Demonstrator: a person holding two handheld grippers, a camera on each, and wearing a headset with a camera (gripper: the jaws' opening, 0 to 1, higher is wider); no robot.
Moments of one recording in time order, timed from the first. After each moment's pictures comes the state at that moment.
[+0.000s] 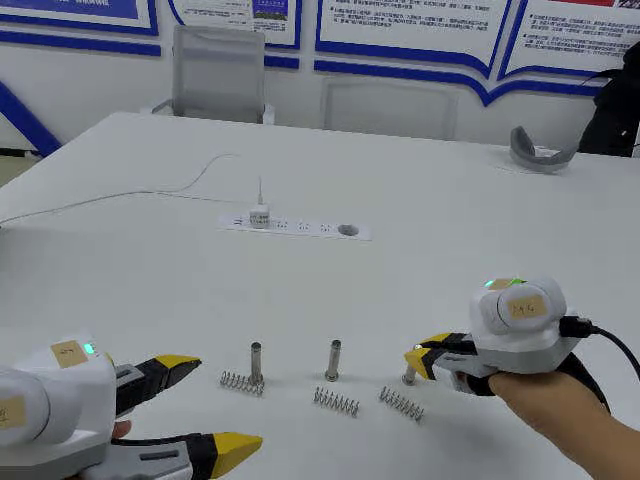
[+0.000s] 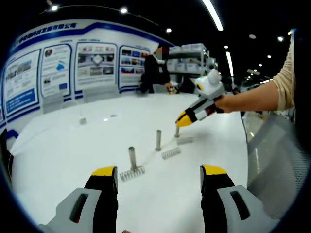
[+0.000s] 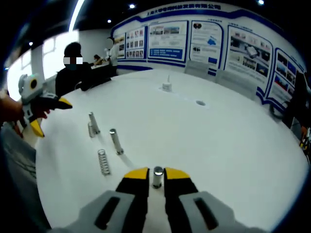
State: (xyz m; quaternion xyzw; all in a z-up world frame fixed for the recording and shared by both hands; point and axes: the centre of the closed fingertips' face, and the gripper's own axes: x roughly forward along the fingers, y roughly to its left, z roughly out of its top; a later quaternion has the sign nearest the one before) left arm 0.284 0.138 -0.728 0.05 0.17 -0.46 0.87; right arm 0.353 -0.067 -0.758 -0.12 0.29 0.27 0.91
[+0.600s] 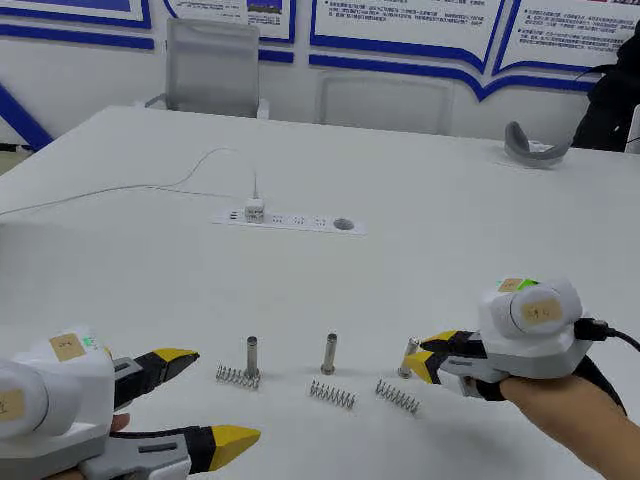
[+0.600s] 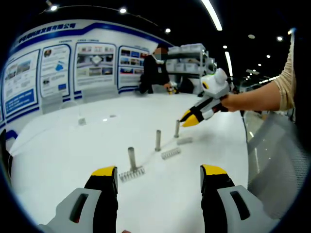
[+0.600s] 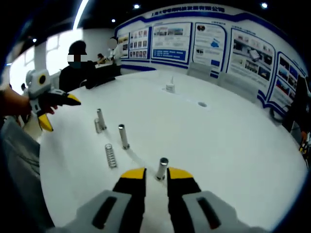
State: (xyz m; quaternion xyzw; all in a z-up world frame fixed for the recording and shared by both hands) left arm 0.284 0.136 -0.728 0.05 0.16 -0.46 0.87; right arm 0.332 -0.071 -0.752 -0.13 0.29 0.28 0.91
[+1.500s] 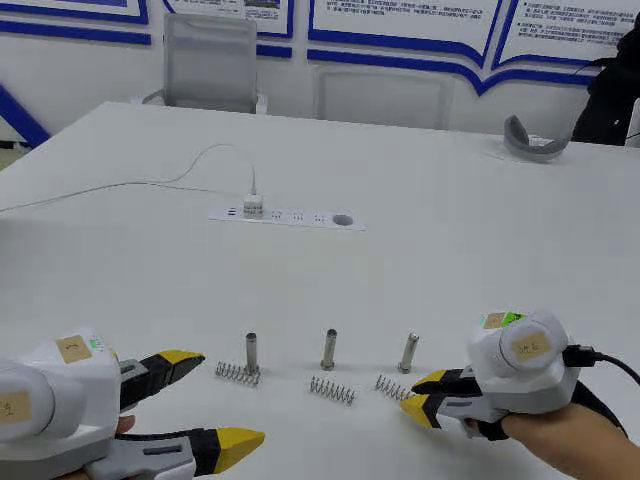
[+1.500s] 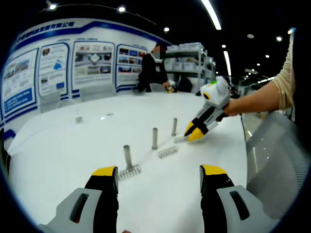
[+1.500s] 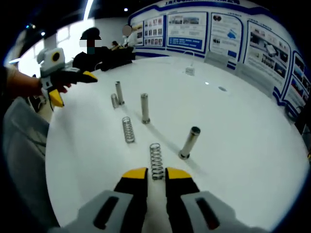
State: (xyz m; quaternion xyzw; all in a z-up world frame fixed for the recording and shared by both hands) left arm 0.280 0.130 -0.734 0.06 0.17 -0.47 0.86; right arm 0.302 -0.057 -0.797 -0.15 0.34 0.34 0.86
